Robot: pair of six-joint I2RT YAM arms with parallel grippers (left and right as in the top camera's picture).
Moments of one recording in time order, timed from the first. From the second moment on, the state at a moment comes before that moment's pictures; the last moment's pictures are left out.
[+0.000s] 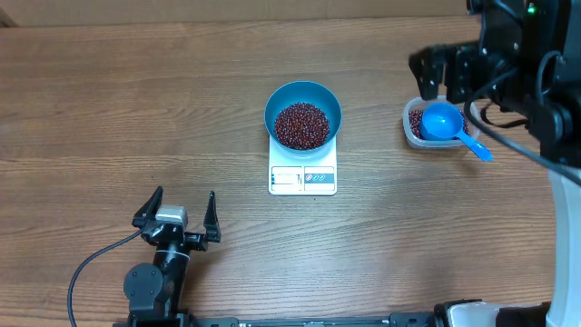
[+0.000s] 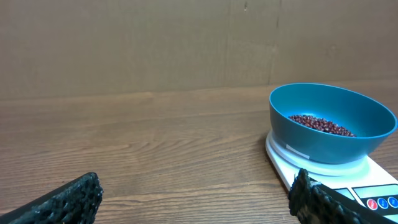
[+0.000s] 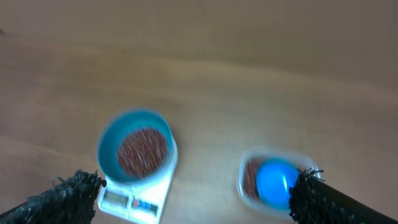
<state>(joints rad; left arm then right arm) 0.04 0.01 0.01 -0.06 0.16 0.00 0.13 1.51 2.09 -1.25 -0.15 -0.01</state>
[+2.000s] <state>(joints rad) 0.04 0.01 0.01 -0.06 0.16 0.00 0.13 0.09 0.02 0.03 -0.16 -0.01</state>
